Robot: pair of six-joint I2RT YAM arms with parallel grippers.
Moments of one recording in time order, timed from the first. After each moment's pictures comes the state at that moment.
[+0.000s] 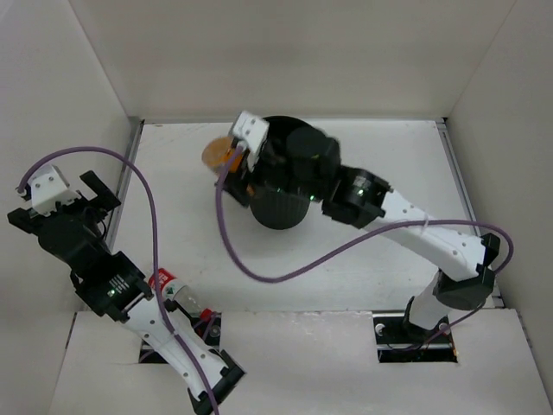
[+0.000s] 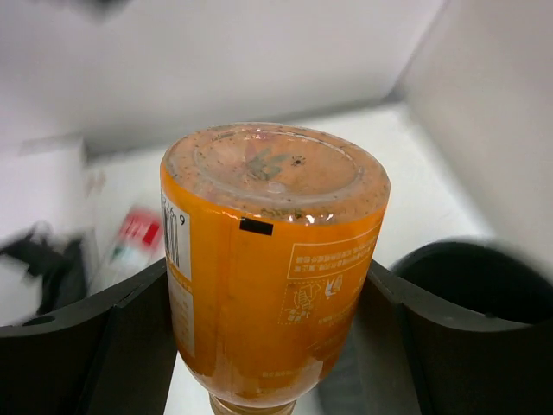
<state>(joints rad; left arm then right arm) 0.82 0.61 1.13 -0.49 0.23 -0.06 1.15 1.62 1.88 -0.41 0.00 -0.19</state>
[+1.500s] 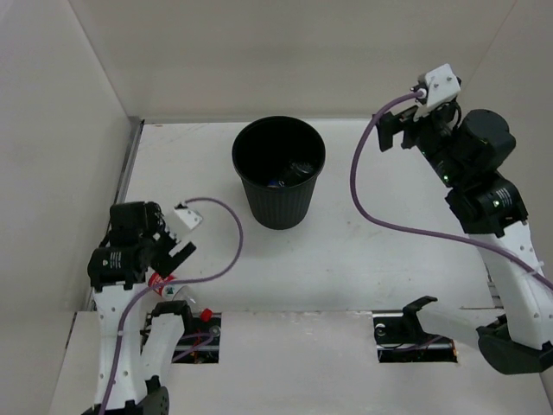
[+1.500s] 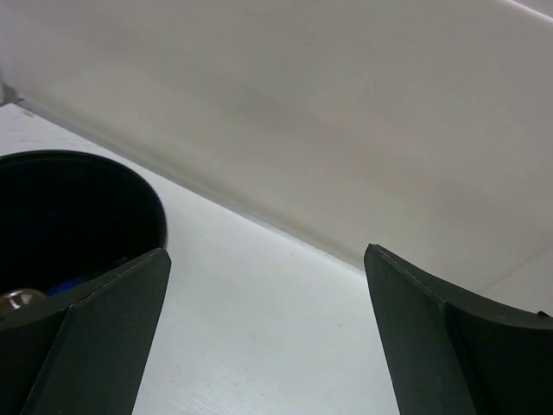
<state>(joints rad) 0.08 0.73 1.05 -1.23 0.10 0.85 0.44 1.12 1.61 -0.43 0.07 -0.30</state>
